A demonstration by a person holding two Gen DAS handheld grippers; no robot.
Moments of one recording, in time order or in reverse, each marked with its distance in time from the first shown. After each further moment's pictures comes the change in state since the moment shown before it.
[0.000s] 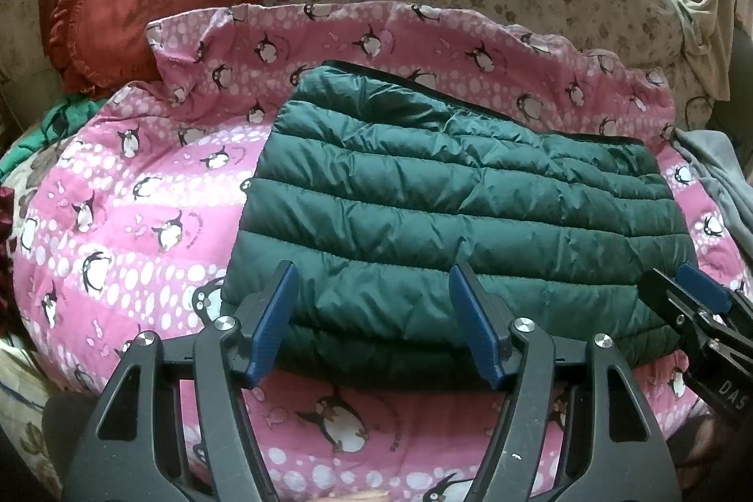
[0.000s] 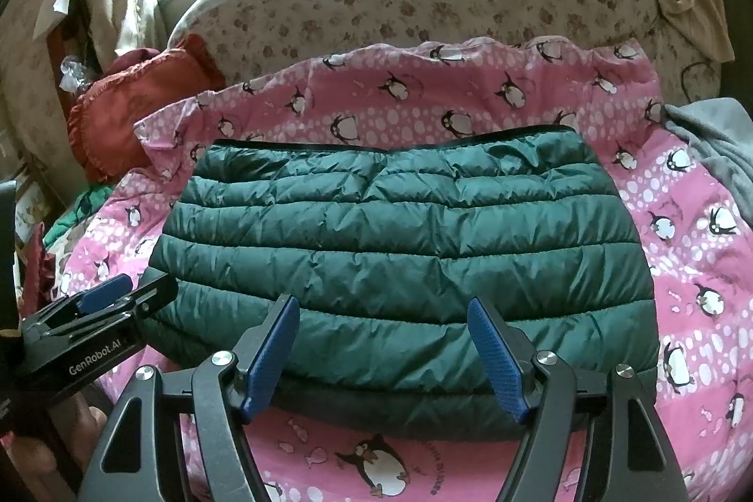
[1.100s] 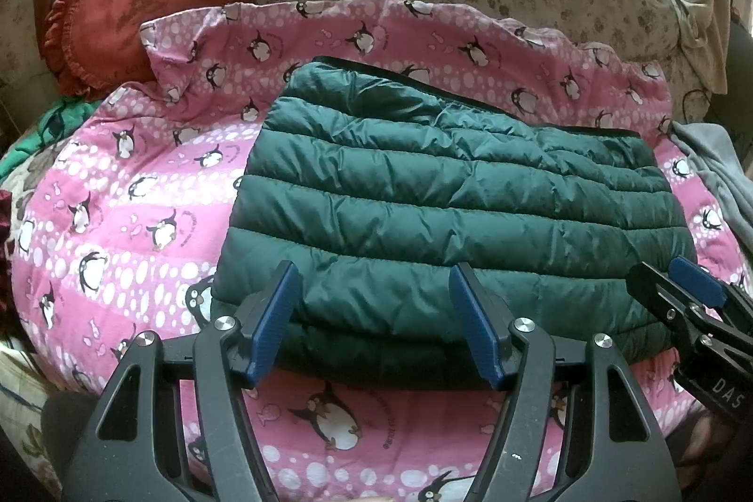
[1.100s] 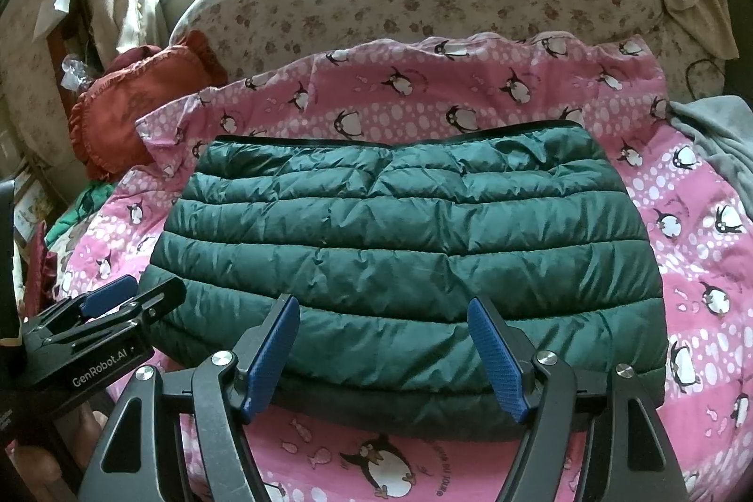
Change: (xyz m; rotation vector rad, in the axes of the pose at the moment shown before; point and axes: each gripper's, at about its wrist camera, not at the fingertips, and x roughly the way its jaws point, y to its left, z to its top) left arm 0.001 -0.005 -0.002 0.014 0.006 -0.007; right arm 0.004 0.002 0.000 0.013 0.008 0.003
